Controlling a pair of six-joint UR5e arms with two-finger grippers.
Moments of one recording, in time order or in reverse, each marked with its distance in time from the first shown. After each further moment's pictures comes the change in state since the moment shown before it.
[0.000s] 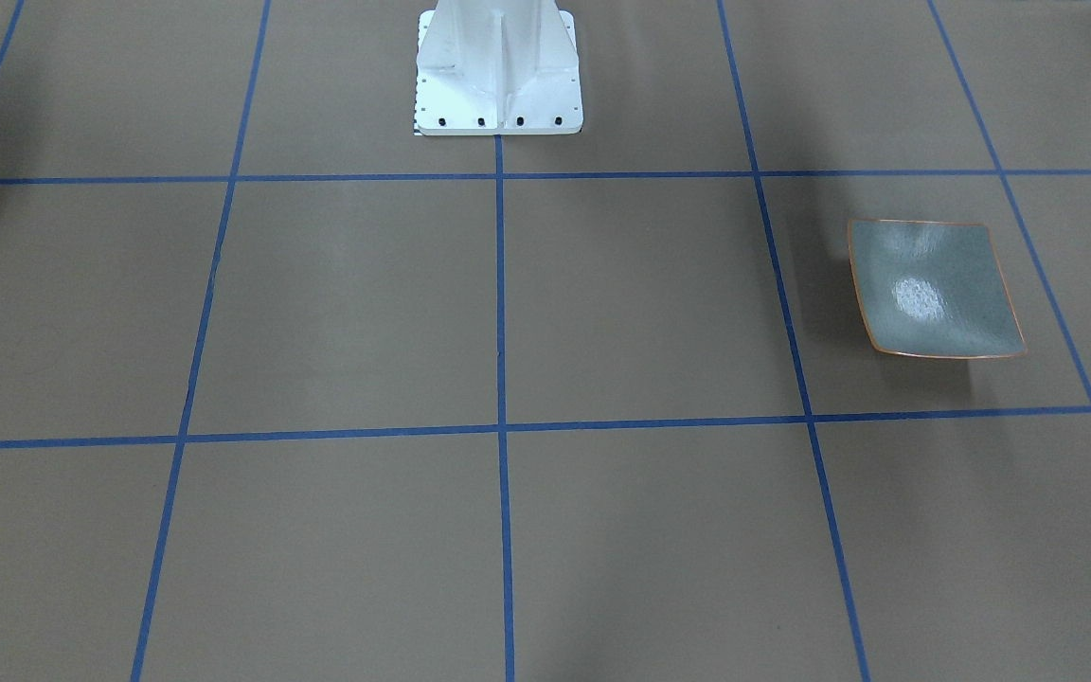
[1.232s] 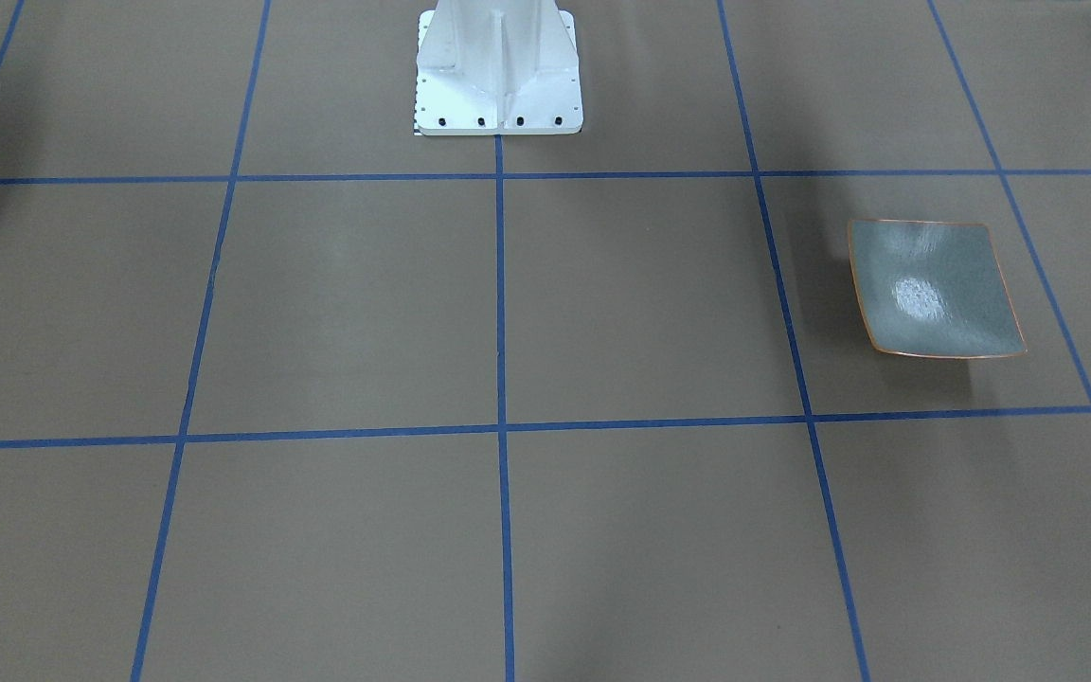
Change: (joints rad) left arm -0.001 0.001 0.002 -0.002 0.000 -0.001; right arm 0.088 0.026 0.081 -0.008 0.007 -0.016
